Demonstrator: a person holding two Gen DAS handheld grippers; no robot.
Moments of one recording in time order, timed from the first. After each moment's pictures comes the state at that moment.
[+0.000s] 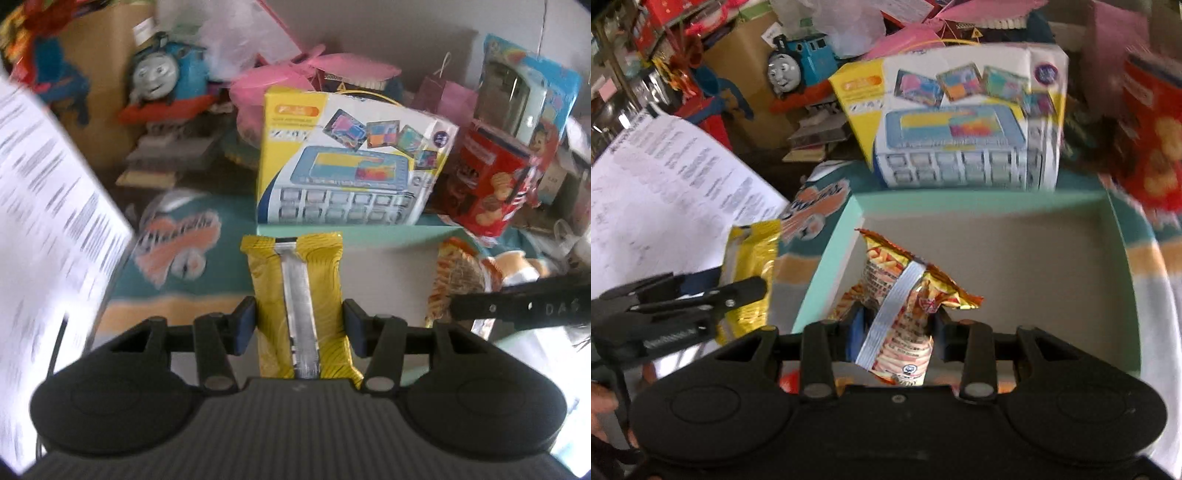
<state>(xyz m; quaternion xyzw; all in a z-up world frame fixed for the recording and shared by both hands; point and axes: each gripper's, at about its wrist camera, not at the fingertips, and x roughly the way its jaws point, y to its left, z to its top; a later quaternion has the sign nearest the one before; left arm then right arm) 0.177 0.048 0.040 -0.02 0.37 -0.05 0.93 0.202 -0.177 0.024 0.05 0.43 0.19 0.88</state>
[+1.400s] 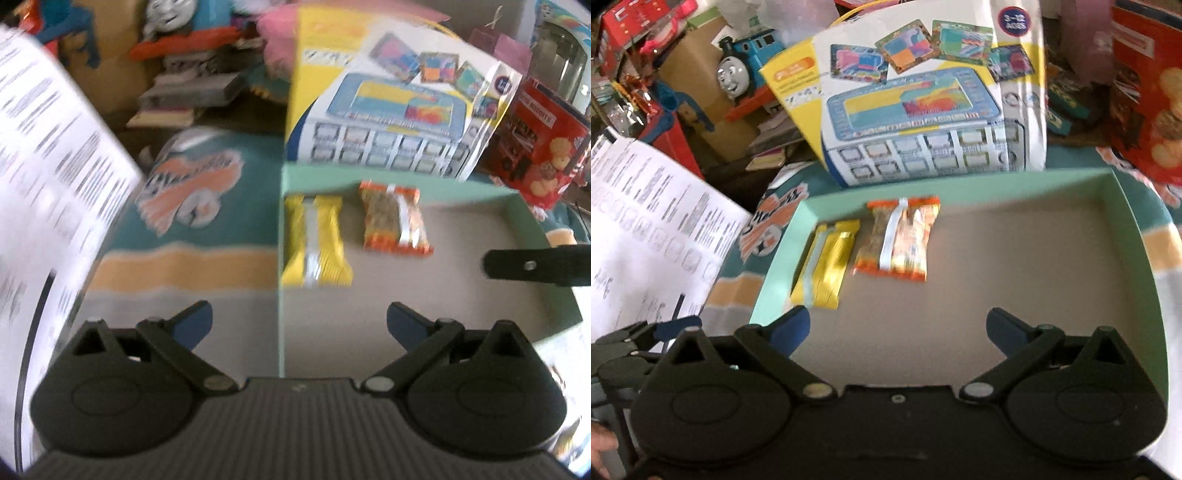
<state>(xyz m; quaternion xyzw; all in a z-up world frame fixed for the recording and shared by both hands) 0.192 0.052 -0.026 -0.04 0.45 0.01 0.89 0.235 -0.202 -0.034 0.09 0.44 0.17 0.88</state>
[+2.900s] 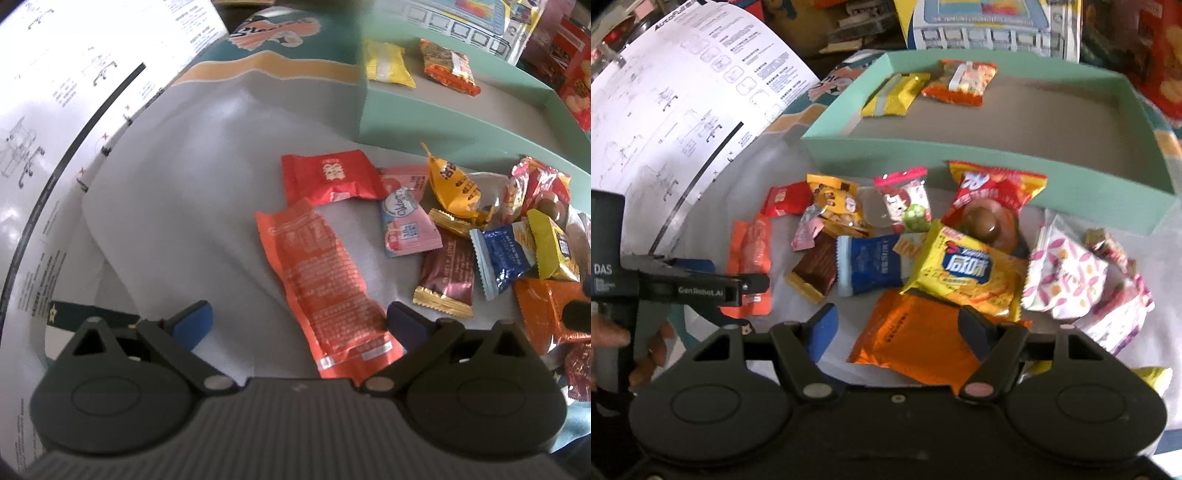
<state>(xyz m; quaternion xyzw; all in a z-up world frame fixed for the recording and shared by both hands) 0.032 0.062 -0.101 -0.06 0.53 0.08 0.84 0.047 -0.201 -0.074 -0.02 0.48 0.24 0.84</state>
